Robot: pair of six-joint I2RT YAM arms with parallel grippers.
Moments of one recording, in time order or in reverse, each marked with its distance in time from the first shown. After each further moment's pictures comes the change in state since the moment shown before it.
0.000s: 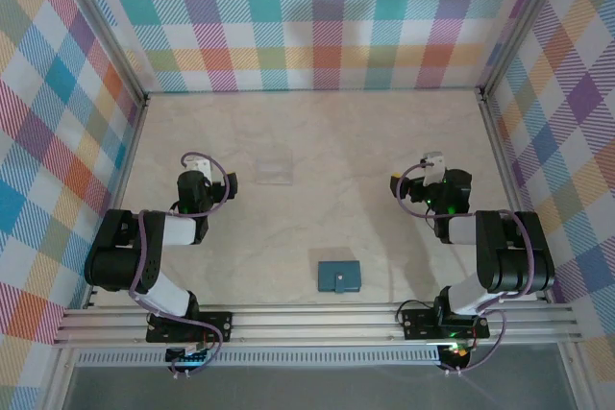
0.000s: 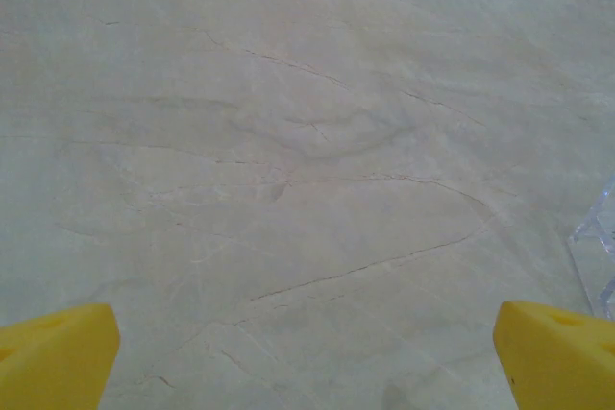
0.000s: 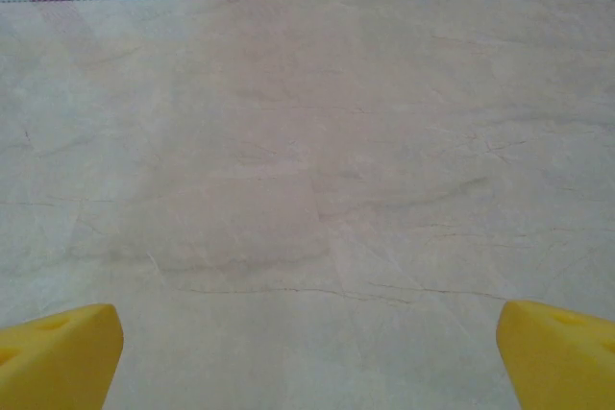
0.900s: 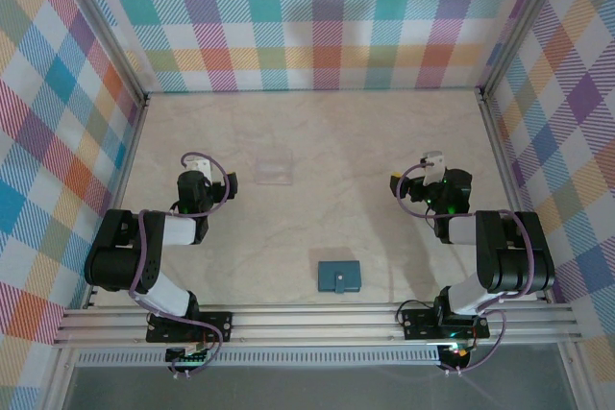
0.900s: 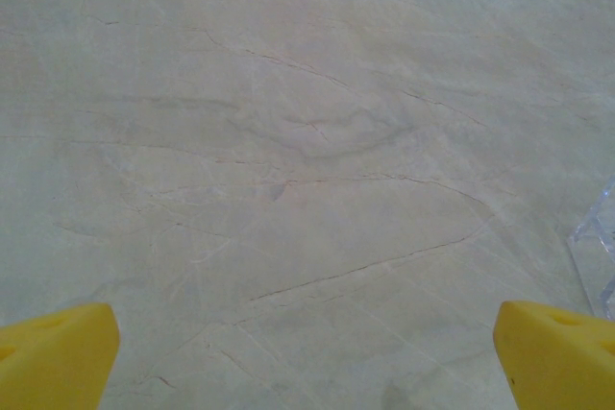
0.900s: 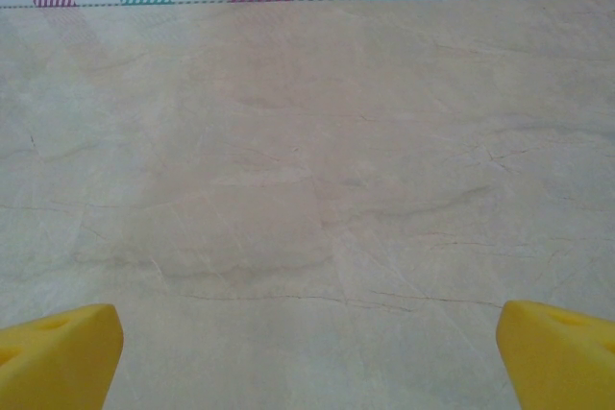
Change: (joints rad) left arm 0.000 0.000 0.000 0.000 0.000 0.000; right arm 0.000 0.000 0.000 0.012 -0.003 0.000
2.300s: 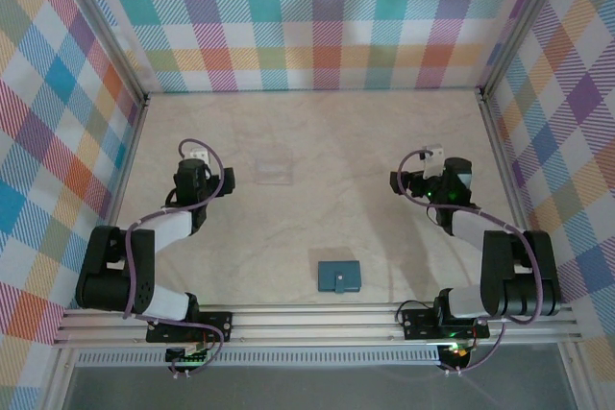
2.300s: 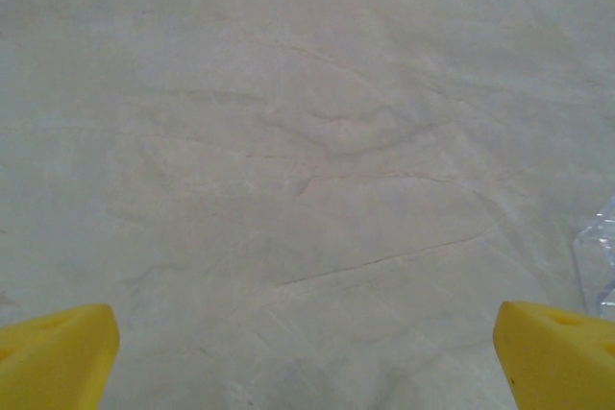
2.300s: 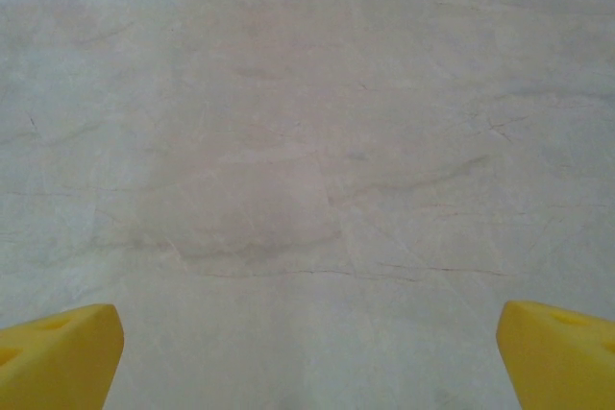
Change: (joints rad) left arm -0.027 -0.138 0.134 -0.395 -0.089 -0.029; right arm 0.043 -0.158 0.137 -0.447 0.056 0.000
